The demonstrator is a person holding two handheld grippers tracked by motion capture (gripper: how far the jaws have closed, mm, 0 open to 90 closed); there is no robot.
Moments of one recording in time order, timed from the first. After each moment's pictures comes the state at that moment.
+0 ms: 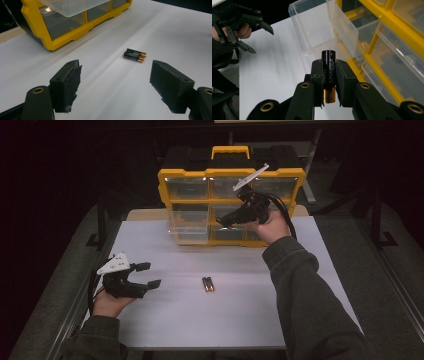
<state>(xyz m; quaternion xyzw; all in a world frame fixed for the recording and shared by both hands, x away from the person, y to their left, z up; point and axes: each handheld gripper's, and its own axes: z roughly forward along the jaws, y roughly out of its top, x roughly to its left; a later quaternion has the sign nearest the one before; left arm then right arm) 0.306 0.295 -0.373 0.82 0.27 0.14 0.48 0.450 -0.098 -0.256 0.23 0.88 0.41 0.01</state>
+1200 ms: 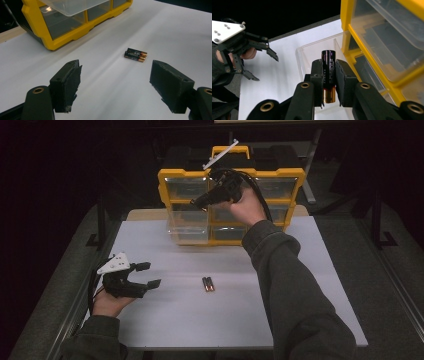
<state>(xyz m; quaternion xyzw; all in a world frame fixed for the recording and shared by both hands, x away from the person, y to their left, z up) 0.307 0.294 -0.374 0.82 0.28 0.14 0.49 0.480 -0.032 -0.214 0.18 0.89 0.42 0.01</state>
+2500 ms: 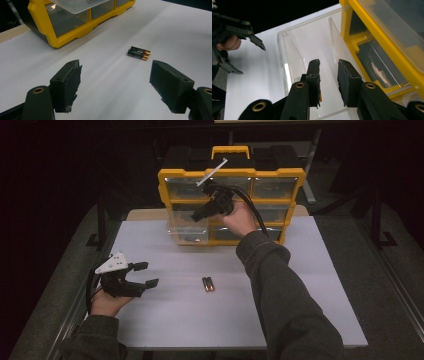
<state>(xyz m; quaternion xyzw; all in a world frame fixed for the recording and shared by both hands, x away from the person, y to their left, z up) 0.308 0.300 -0.375 0.82 0.29 0.14 0.48 0.491 -0.015 -0.261 0.20 0.90 0.39 0.00</state>
